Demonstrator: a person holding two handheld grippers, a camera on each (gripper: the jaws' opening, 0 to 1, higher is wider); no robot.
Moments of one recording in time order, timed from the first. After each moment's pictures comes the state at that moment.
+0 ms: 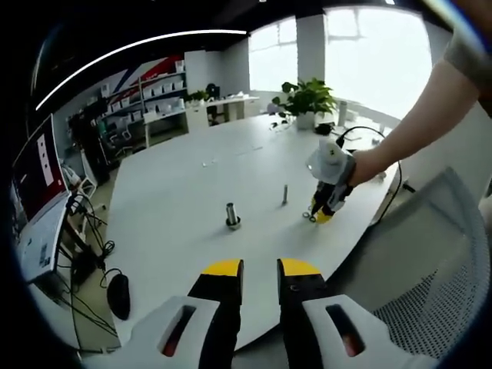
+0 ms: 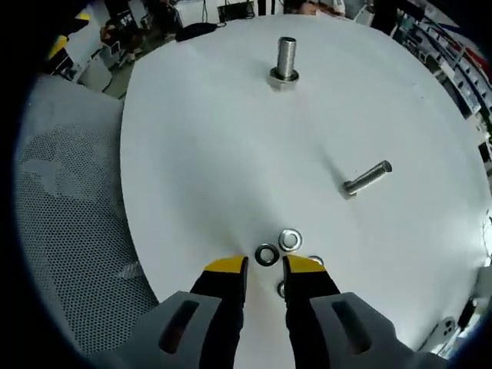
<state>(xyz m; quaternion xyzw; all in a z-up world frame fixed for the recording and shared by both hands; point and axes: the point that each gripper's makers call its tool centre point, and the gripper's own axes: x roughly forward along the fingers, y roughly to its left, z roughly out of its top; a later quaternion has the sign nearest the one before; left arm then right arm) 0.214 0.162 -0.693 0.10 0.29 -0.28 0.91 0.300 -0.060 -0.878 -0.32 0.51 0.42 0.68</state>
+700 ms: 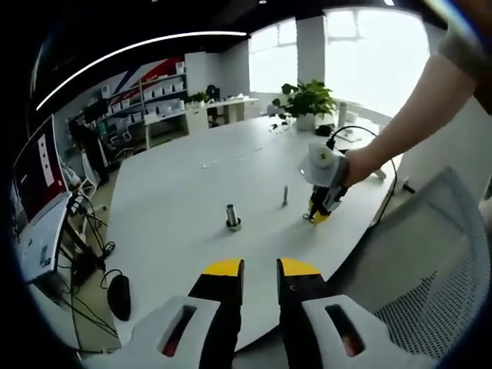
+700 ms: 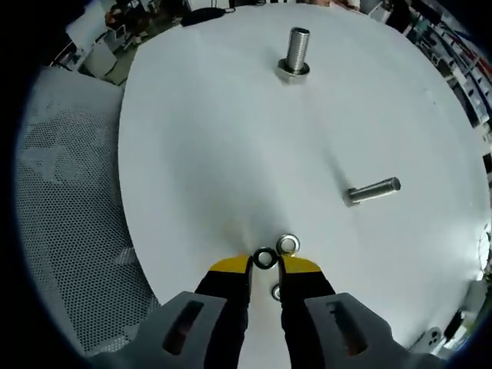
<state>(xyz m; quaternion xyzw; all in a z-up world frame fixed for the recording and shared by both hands) 0.214 0.163 -0.691 0.10 0.29 -0.28 0.91 0.303 -0.059 -0.879 -0.36 0.53 0.43 0.64</state>
